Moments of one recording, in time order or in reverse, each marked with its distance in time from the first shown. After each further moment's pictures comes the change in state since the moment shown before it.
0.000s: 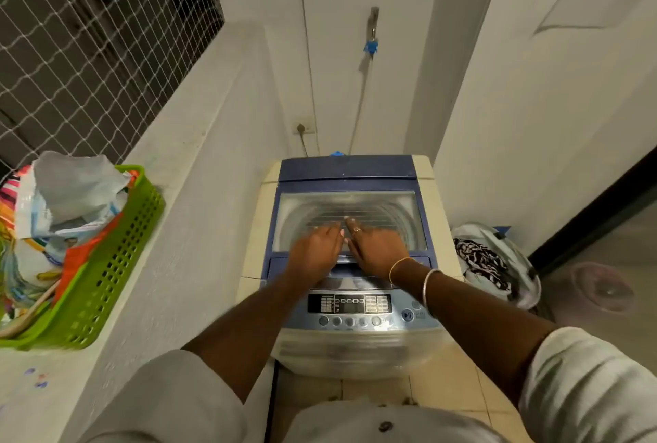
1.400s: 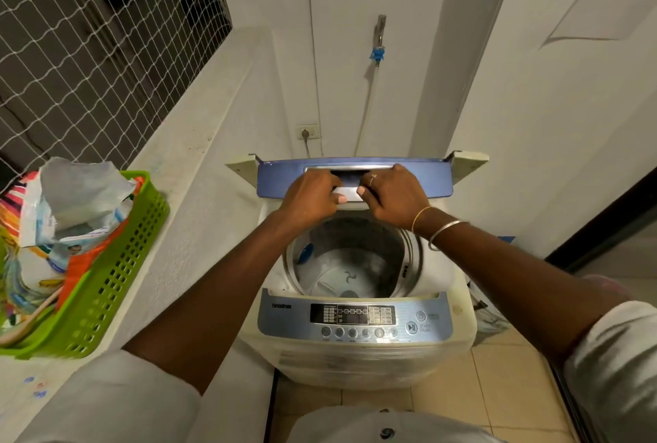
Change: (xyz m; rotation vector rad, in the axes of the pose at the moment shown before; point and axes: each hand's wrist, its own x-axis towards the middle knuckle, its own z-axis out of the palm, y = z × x) left_hand 0.079 -0.012 -0.098 -0.171 0.027 -0.009; right_hand 0.060 0.042 -0.096 0.031 0.317 -0.152
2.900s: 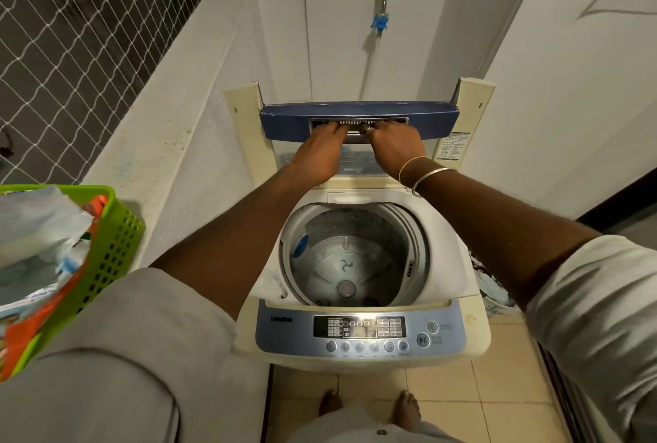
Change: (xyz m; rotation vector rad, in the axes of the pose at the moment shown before) left_hand 0.121 -0.039 0.015 0.129 0.024 0.084; right_hand 0.111 0.033 0.023 -0.361 -0.225 0.217
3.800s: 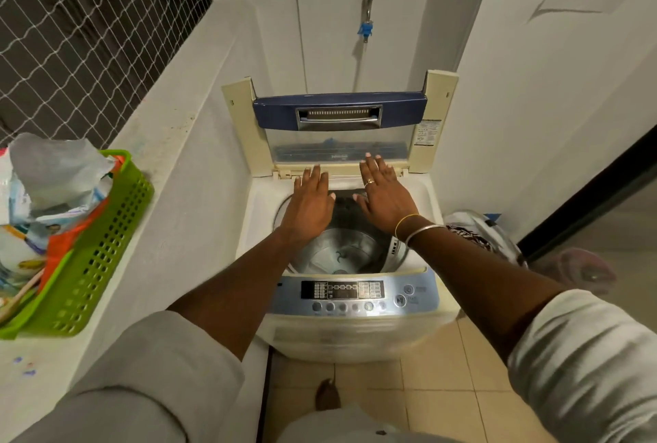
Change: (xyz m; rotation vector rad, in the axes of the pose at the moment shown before) left_hand -0.144 0.052 0.054 0.041 -0.049 -0.150; right_hand -0.150 -0.015 0.054 0.341 -0.059 -0.019
